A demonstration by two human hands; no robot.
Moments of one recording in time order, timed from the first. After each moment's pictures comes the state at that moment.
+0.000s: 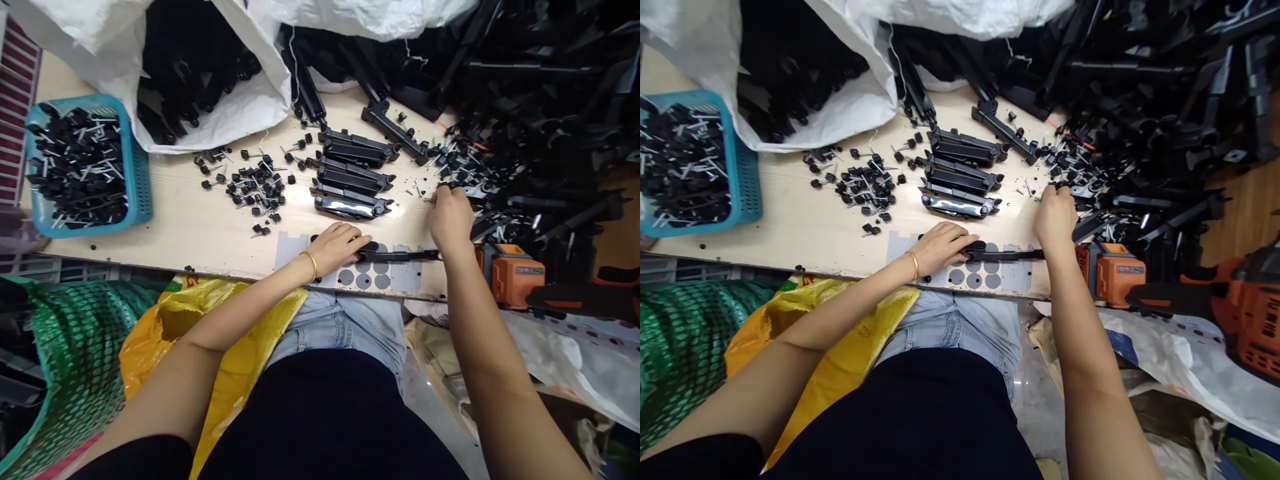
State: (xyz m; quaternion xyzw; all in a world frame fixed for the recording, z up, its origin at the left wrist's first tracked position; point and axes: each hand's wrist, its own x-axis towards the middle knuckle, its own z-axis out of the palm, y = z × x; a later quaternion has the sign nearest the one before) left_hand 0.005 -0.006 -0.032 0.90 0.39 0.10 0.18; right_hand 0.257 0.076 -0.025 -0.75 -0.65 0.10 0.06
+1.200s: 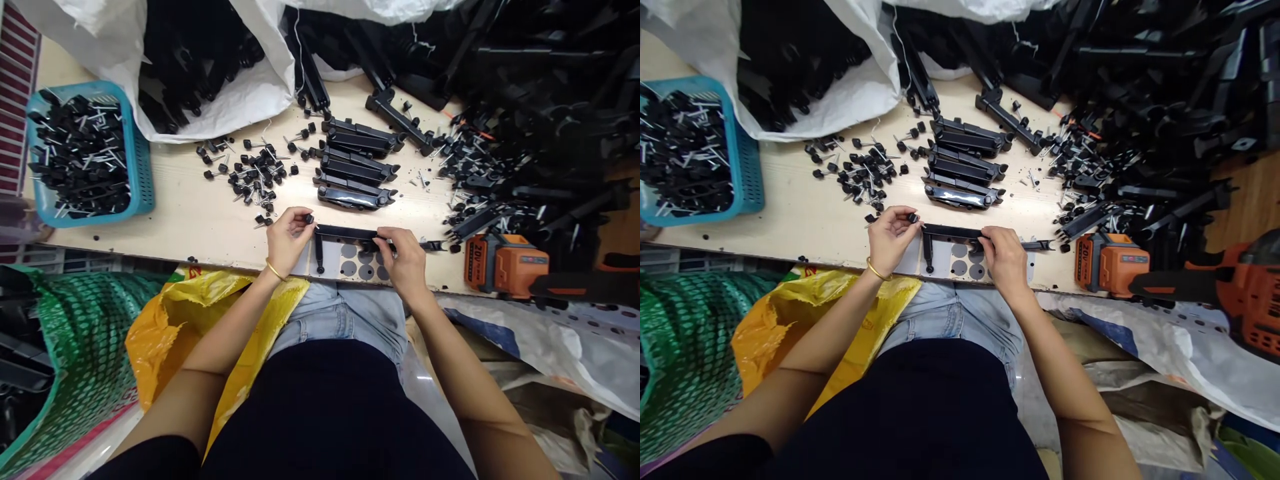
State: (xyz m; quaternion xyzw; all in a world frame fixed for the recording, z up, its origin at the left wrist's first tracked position) left_hand -0.047 -0.040 -0.041 0.50 0.63 0.48 0.36; right_hand 0.191 -0.035 -0.020 -0.51 -0.80 0.13 0.29
